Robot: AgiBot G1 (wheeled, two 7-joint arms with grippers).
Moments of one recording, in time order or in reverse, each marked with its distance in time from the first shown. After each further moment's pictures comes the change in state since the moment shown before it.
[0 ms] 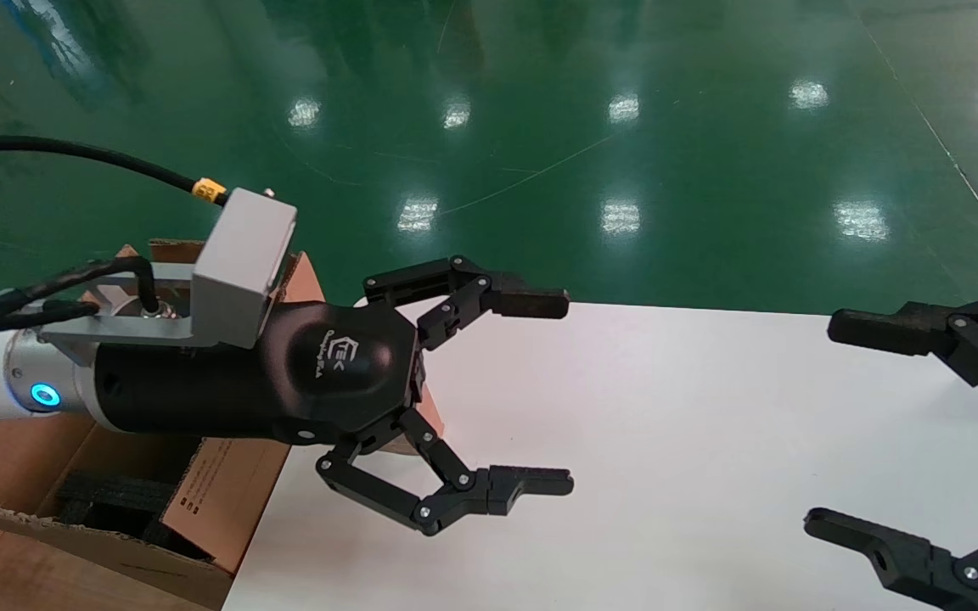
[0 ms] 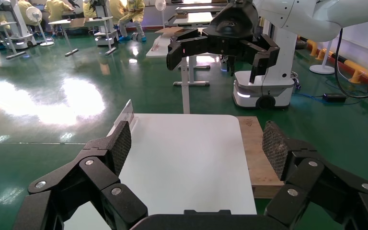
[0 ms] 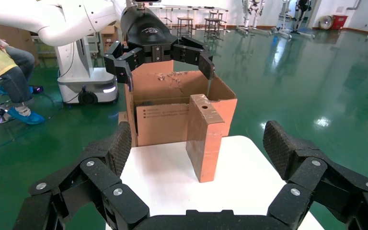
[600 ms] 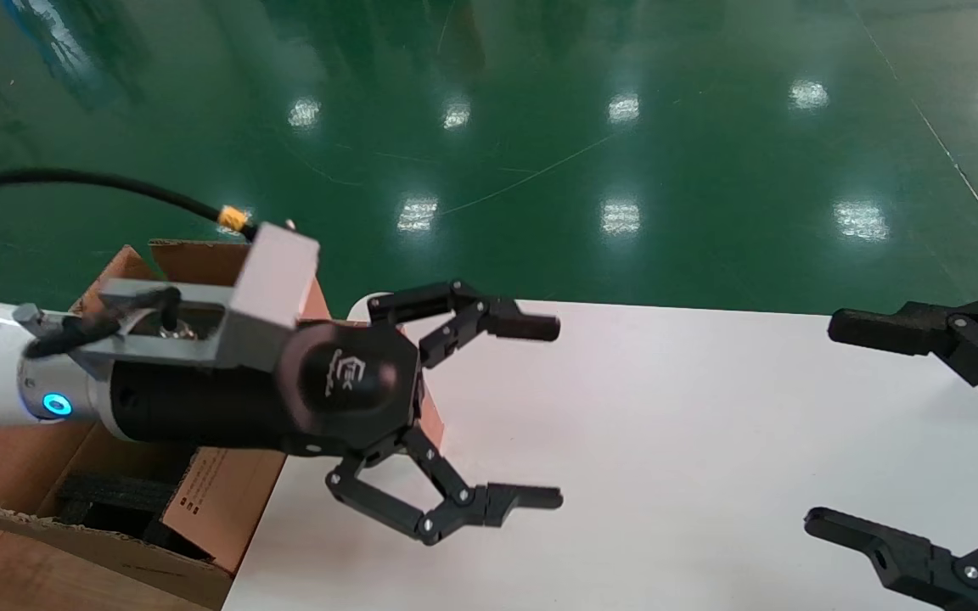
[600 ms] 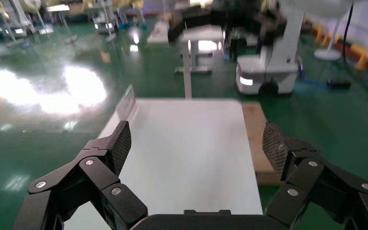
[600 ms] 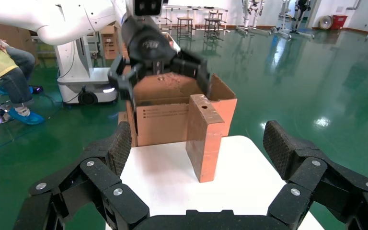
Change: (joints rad) left arm -0.011 -0.019 0.027 0.010 0.088 0.008 0.027; right arm 0.000 0.000 -0.001 0.000 0.000 0.000 0.000
